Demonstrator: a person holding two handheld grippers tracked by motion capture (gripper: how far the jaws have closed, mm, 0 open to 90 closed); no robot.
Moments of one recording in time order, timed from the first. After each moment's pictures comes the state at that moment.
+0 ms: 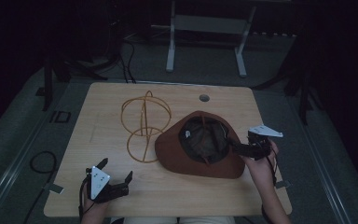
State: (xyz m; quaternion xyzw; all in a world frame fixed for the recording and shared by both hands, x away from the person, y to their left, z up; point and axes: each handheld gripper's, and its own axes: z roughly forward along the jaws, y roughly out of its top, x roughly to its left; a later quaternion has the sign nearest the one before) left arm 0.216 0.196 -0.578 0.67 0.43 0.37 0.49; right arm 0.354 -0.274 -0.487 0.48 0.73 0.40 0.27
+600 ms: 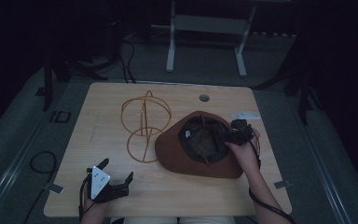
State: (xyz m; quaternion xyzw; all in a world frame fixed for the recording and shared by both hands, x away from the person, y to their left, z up) left arm 0.216 0.196 -0.578 0.67 0.42 0.36 0.49; right arm 0.419 -0.241 -0.503 0.49 0.76 0.36 0.23
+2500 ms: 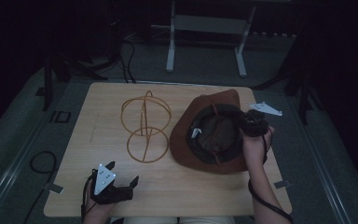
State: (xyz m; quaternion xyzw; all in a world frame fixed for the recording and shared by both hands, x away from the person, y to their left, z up) left arm 0.209 0.179 -0.551 0.71 0.43 0.29 0.47; right arm 0.386 -0.257 -0.430 0.51 0.67 0.44 0.31
